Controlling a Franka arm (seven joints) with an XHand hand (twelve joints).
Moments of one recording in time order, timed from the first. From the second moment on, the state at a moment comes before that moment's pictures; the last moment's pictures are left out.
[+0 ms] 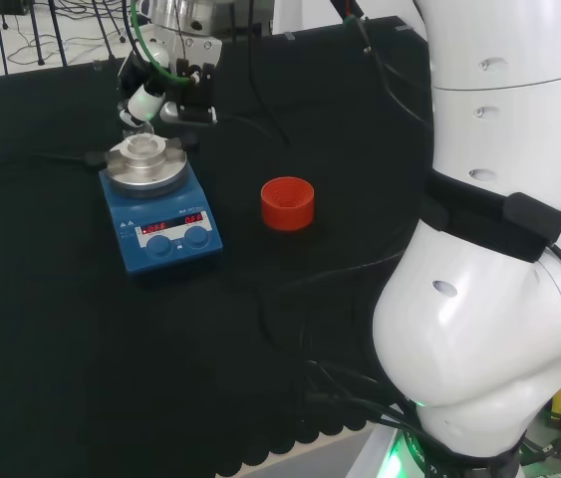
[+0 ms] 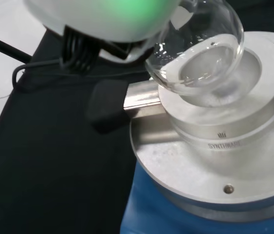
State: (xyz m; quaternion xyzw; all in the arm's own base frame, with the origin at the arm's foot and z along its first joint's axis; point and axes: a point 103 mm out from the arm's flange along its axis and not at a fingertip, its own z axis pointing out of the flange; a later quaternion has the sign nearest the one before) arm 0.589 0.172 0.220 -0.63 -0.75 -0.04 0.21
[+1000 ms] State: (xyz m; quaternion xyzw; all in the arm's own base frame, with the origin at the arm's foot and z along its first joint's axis) arm 0.601 0.174 0.206 -0.63 -0.75 -0.03 0.21
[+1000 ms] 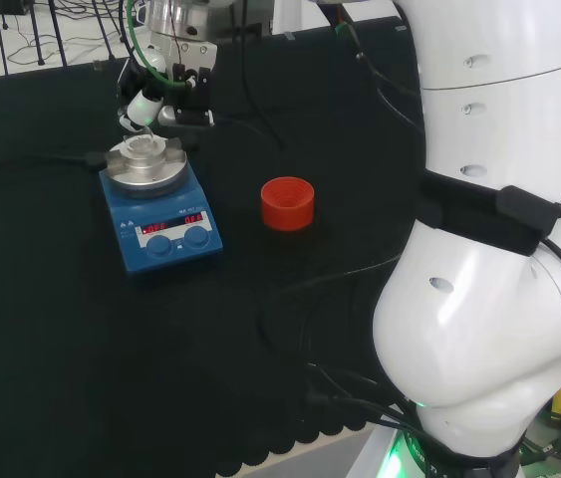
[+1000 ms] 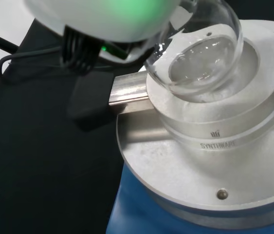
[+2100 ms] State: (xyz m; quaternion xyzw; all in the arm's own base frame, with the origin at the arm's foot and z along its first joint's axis) arm 0.605 0.168 0.201 -0.63 -0.74 0.01 0.24
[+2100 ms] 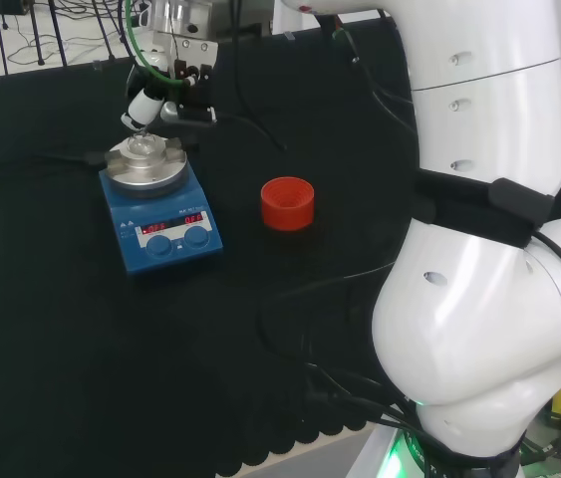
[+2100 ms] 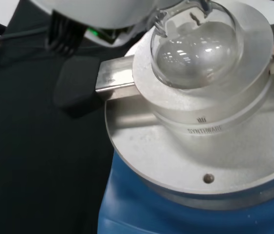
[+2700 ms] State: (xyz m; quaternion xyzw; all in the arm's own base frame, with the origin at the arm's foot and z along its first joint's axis) arm 0.591 0.157 0.215 -0.64 -0.73 0.02 0.24
